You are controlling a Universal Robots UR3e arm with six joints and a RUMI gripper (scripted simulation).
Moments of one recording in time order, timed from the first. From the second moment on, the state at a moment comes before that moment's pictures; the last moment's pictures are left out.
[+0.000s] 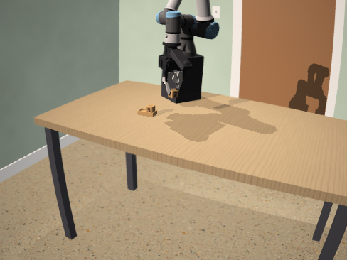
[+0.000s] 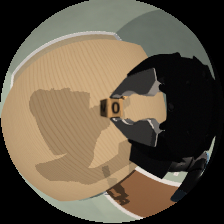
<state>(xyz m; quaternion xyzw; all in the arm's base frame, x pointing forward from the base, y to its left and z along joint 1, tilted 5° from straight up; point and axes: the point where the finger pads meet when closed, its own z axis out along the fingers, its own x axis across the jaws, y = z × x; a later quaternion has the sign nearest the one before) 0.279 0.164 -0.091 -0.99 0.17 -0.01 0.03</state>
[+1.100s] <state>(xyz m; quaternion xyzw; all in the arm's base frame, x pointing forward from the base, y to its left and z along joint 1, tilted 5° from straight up) 0.271 0.144 -0.093 -1.00 -0.09 -0.02 0.03</state>
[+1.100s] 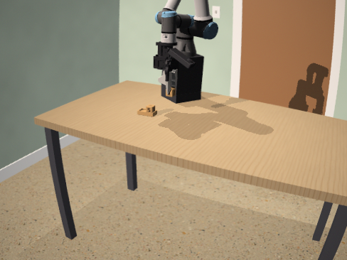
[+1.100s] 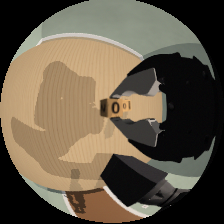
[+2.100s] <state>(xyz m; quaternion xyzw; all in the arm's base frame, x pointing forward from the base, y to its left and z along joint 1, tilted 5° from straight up) 0.269 0.142 -0.095 -0.99 -0.13 -0.02 0.04</state>
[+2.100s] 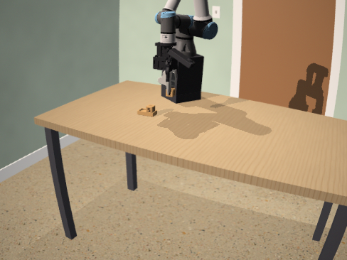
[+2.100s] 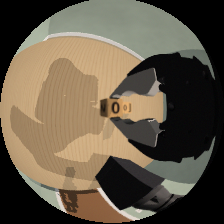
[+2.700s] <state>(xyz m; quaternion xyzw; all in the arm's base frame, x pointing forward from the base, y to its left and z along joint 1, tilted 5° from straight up) 0.265 0.143 -0.115 -0.99 -0.13 -0.01 0.04</state>
